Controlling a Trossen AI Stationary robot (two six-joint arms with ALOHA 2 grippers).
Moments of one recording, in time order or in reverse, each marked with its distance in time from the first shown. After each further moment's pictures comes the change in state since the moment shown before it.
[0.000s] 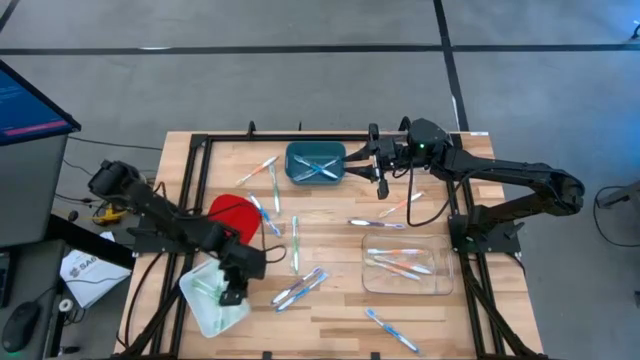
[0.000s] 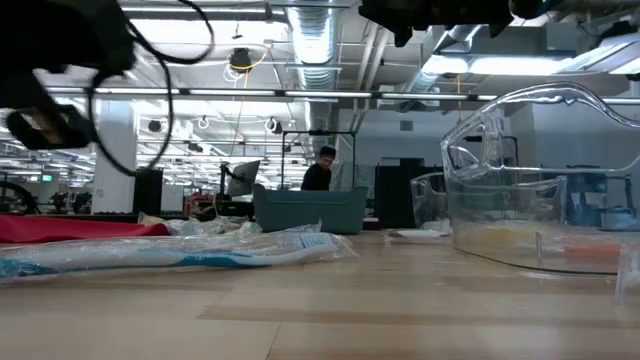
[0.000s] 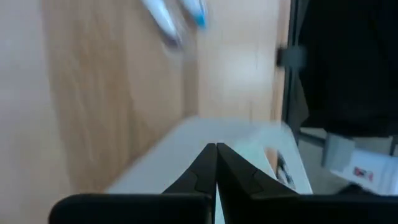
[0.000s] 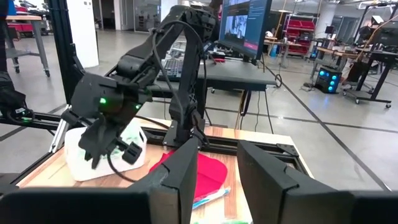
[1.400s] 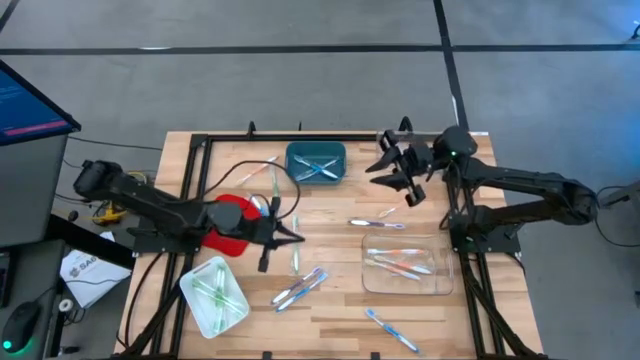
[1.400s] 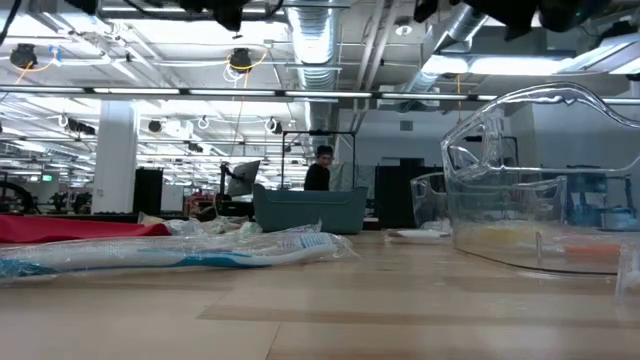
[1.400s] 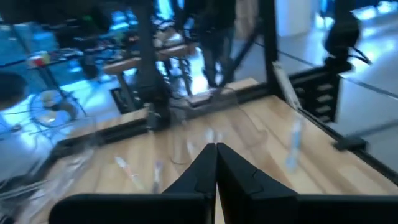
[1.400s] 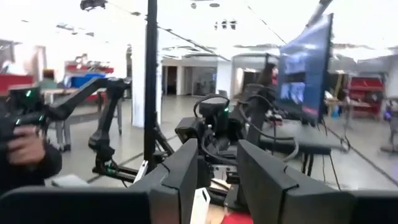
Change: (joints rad) left arm 0.169 -0.182 -0.096 0.913 -0.580 0.796; right arm -0.040 -0.150 -0.187 0.392 -0.296 0.262
